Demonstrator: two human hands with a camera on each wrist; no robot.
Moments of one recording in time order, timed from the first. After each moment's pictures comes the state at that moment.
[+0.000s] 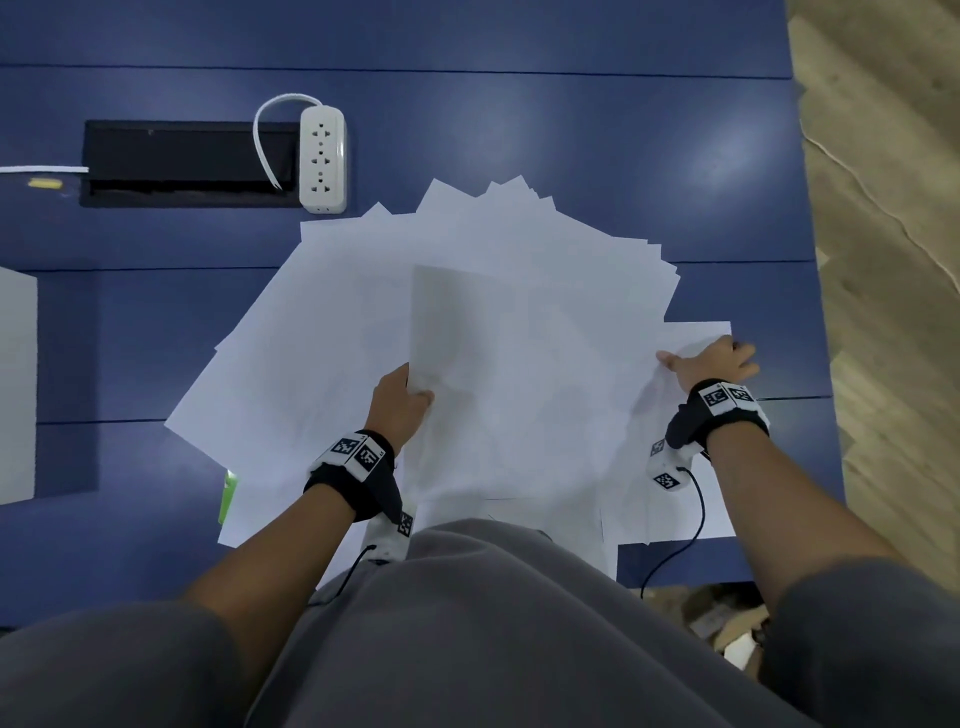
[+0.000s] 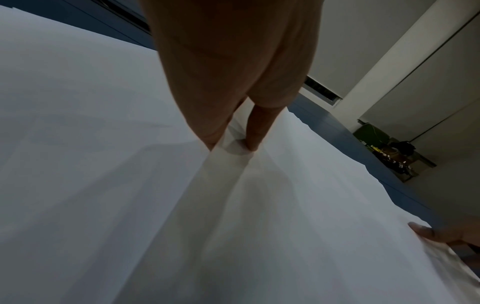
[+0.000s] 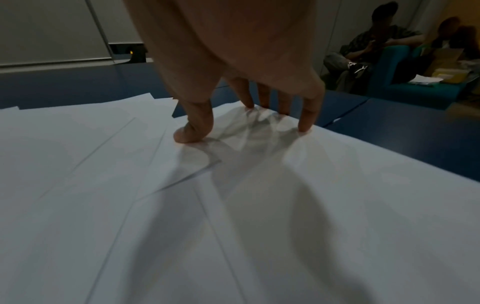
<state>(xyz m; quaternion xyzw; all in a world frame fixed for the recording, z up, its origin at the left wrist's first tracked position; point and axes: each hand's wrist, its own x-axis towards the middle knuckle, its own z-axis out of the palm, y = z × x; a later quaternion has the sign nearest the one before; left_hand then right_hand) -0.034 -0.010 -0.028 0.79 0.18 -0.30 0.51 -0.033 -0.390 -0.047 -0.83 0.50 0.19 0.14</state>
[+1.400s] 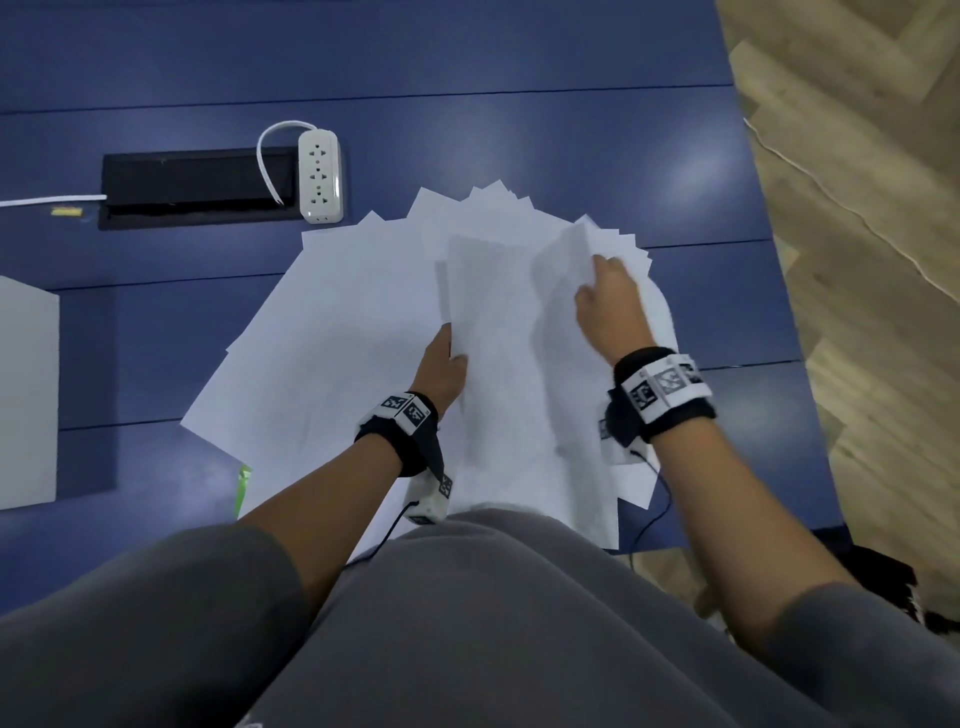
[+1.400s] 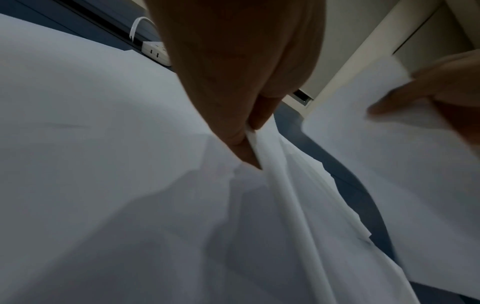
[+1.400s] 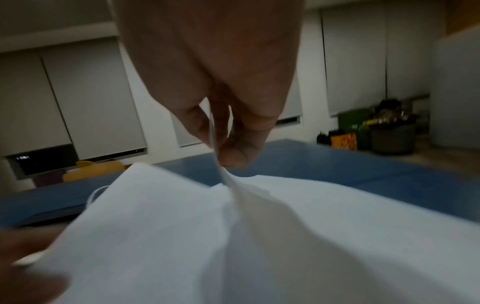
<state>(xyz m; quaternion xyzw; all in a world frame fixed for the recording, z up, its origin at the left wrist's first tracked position) -0.034 -0.057 0.000 0.77 0.09 -0.29 0.56 -0.022 -0.266 0.068 -0.95 0.17 0.05 0.27</state>
